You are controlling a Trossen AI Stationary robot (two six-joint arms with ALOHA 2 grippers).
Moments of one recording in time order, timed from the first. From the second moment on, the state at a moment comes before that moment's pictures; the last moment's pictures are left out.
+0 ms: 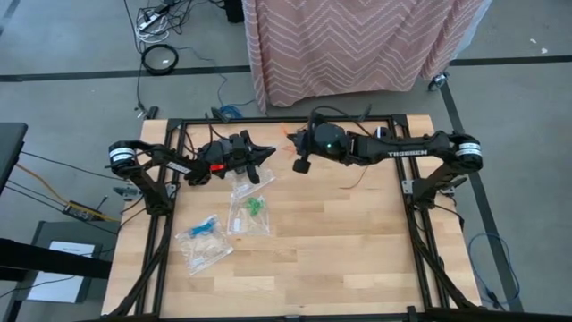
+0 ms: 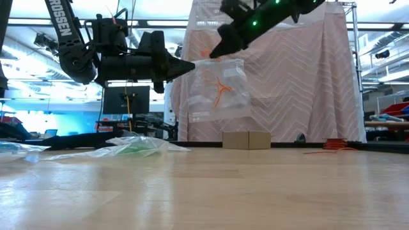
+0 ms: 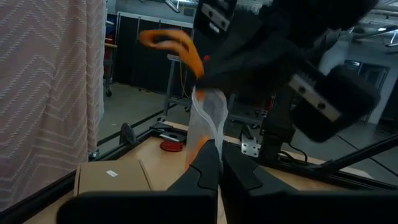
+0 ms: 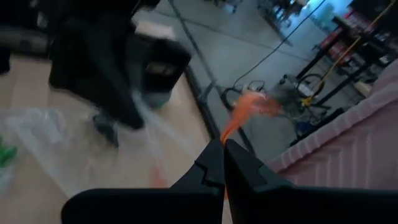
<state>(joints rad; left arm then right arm) 0.36 1.62 0.45 1.35 0.11 -0.21 -0.17 1.53 1.13 0.05 0.39 -0.36</state>
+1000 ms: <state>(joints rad) 0.36 1.62 0.45 1.34 0.11 -0.21 -0.17 1.54 1.13 -0.14 0.32 -0.38</state>
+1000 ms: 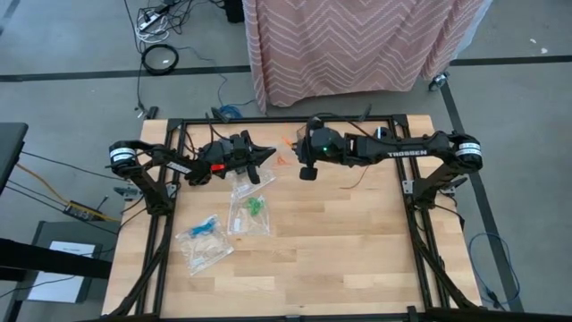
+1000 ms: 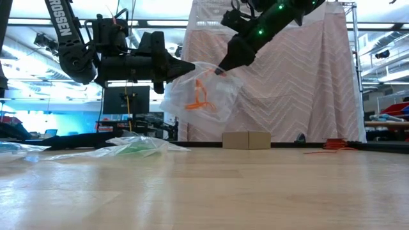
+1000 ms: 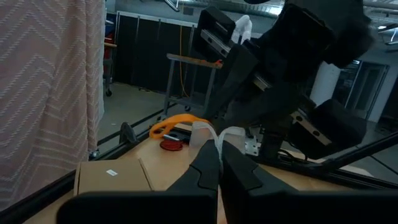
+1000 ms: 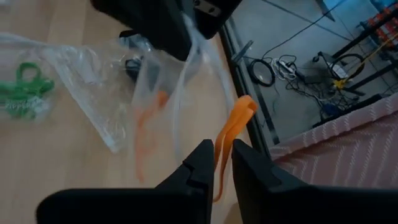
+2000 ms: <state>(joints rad) 0.36 1.62 0.45 1.34 0.10 -0.19 -0.08 1.47 1.13 -0.20 0.58 -0.60</state>
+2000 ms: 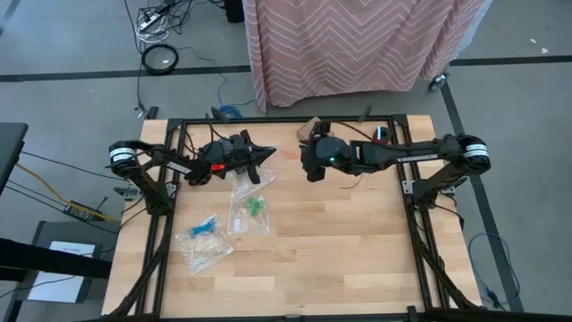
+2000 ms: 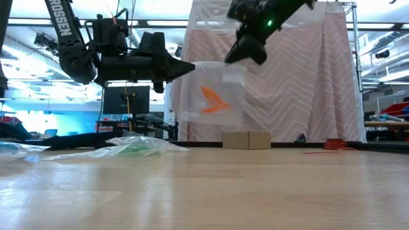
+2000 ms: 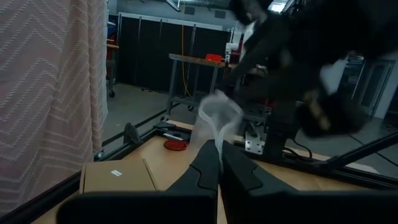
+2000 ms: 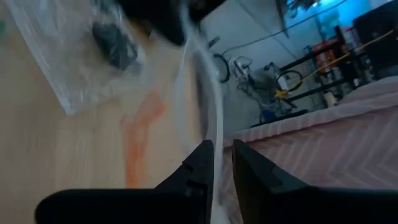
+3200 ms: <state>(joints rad) 0.36 1.62 0.53 1.42 0.33 -0.43 -0.15 0.98 0.79 -0.10 0.13 -0.18</state>
